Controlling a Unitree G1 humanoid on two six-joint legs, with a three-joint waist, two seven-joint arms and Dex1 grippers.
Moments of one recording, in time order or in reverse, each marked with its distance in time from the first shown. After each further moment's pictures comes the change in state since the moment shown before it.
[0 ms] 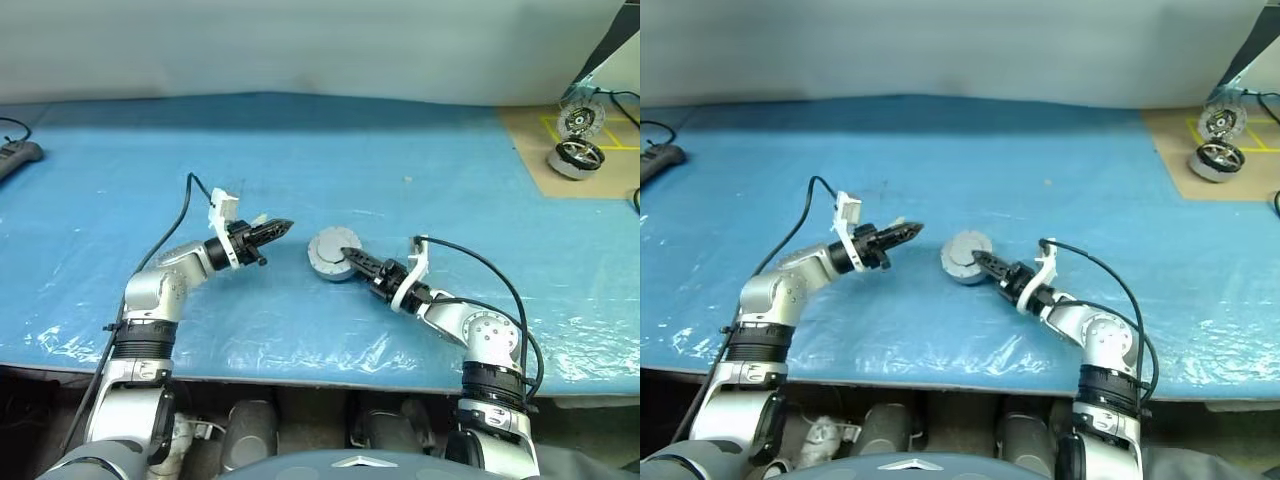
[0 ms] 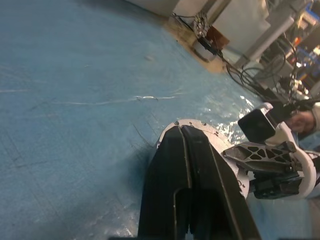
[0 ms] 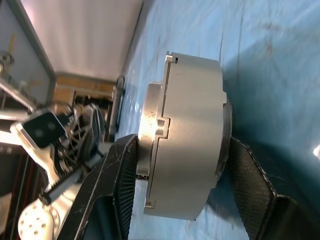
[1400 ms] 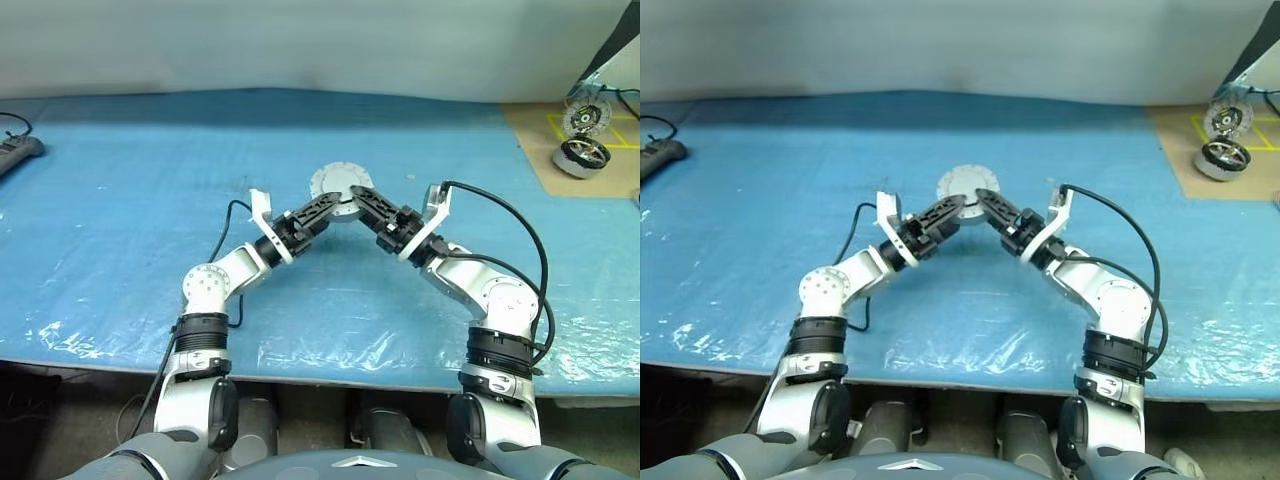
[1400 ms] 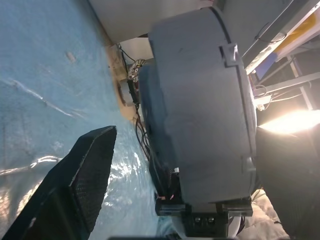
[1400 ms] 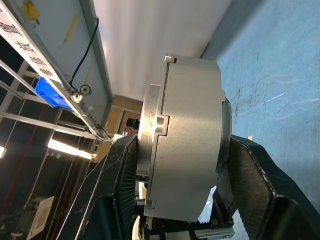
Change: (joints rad) left arm -0.098 -0.329 0.148 0.109 -0.440 0.257 0.341; right arm -0.142 -0.075 0.042 -0.032 0.390 -0.047 -0.223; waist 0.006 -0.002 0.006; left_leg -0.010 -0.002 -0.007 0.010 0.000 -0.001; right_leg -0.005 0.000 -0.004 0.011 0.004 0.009
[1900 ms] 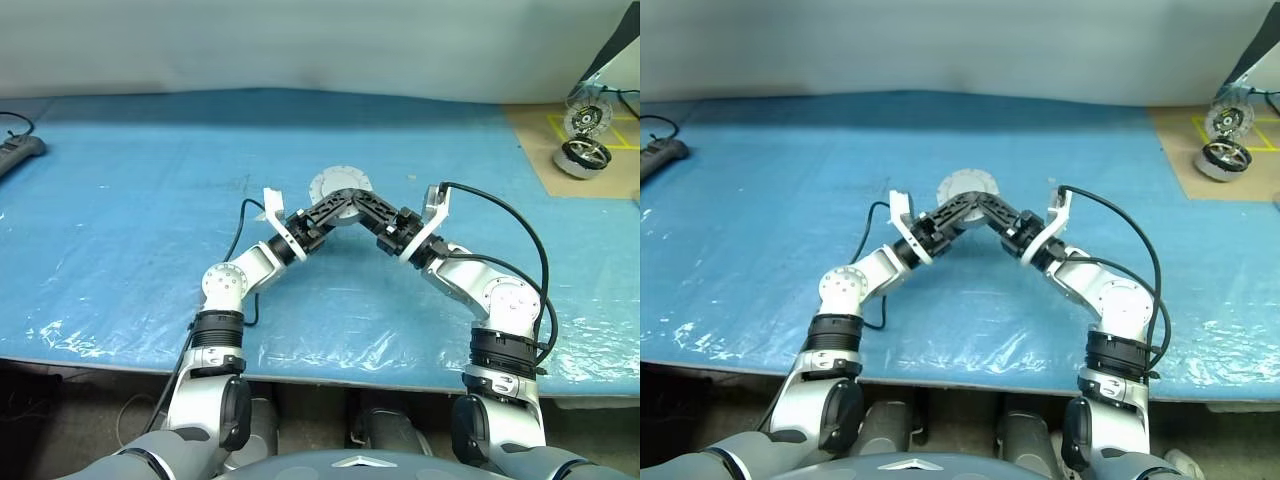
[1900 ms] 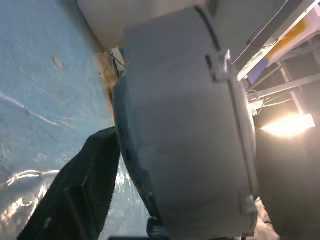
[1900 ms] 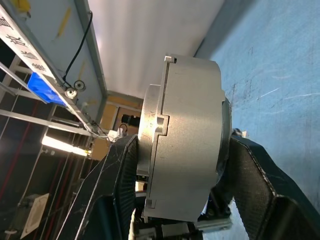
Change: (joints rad) left arm -0.024 -0.048 0.001 0.042 0.043 -0.075 -0.032; right arm 0.007 -0.021 0.016 0.000 0.012 -0.004 -0.014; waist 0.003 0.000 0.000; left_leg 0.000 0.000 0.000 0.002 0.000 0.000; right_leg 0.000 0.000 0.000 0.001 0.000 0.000
